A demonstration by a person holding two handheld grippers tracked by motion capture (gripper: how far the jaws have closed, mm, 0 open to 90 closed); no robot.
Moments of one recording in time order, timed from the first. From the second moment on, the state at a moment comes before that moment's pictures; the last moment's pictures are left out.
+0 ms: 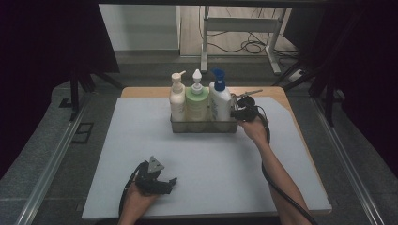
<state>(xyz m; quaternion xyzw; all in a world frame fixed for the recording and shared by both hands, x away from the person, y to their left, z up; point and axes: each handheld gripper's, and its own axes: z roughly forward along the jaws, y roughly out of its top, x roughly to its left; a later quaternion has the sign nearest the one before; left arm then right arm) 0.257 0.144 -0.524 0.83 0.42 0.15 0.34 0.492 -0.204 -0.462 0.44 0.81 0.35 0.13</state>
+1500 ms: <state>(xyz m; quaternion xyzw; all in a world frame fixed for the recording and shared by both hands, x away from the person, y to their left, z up) 0.257 0.144 -0.524 0.83 0.42 0.15 0.34 0.488 -0.184 -0.466 0.42 0.83 0.34 0.12</state>
